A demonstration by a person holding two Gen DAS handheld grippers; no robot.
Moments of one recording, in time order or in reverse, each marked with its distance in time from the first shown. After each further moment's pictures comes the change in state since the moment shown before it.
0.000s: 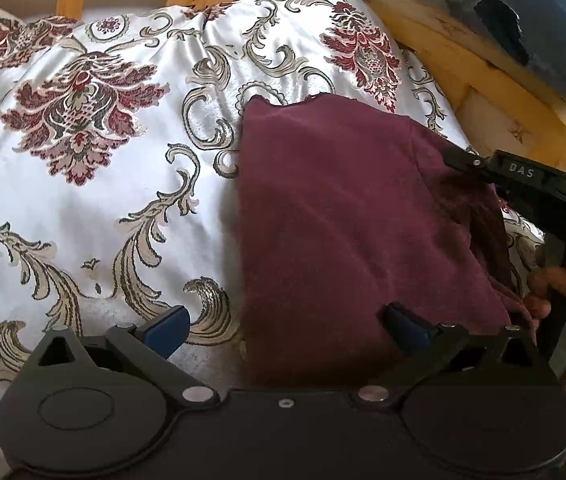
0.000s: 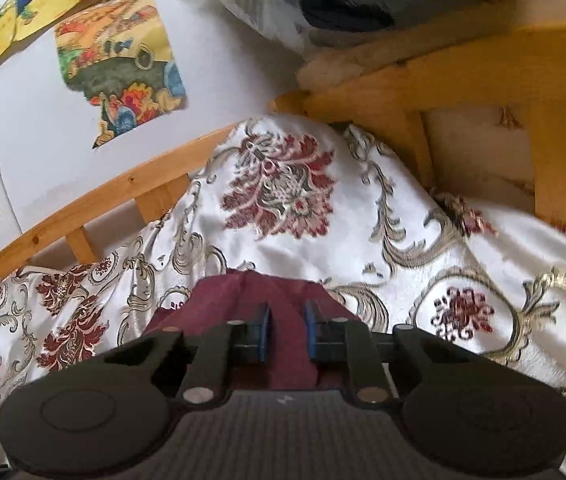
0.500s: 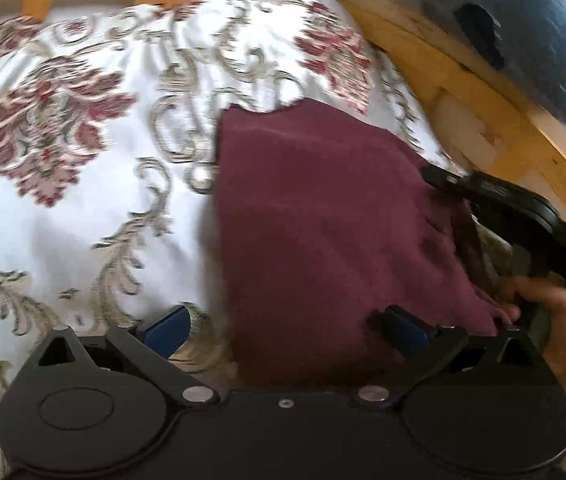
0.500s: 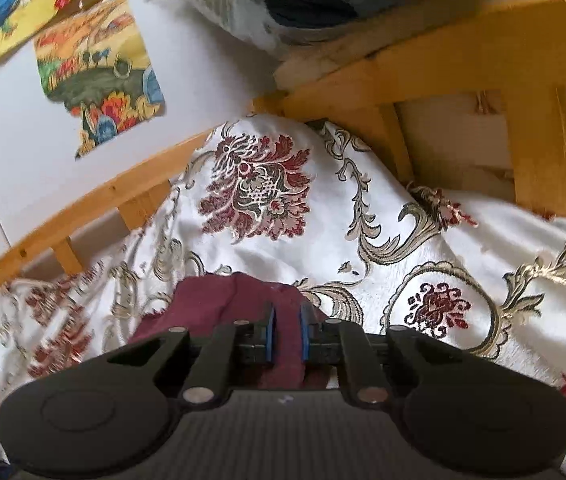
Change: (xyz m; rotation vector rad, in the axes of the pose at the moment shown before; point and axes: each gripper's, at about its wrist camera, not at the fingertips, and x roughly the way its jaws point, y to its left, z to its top) left arm 0.001 0.012 0.019 0.013 0.020 -0.111; right arm 0.011 -0.031 -0.003 0.115 0.020 0.010
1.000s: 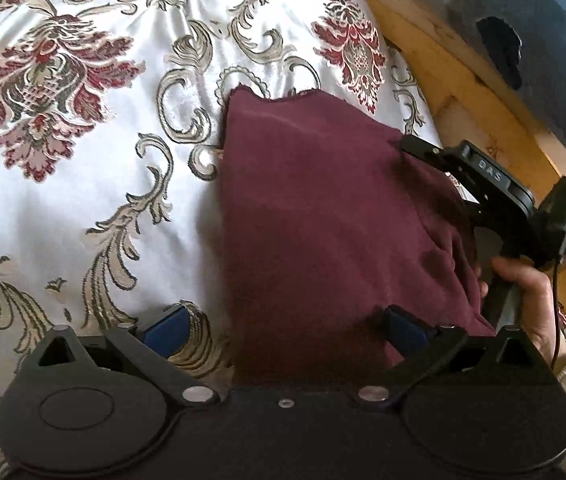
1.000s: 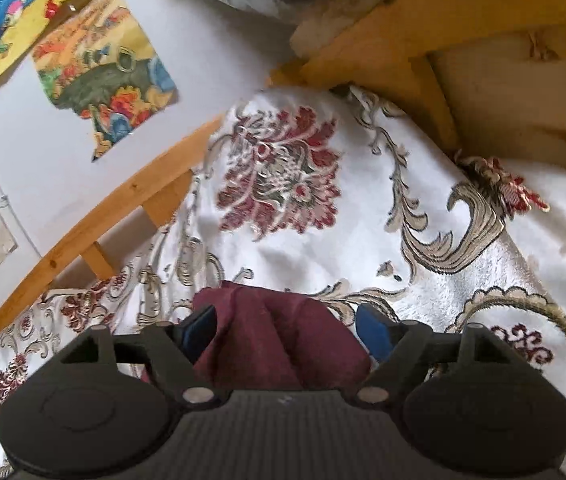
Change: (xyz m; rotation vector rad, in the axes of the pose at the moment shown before) left arm 0.014 0.014 0.012 -0.082 0.070 -0.080; right arm 0.052 -0.015 0.020 0.065 0.106 0.128
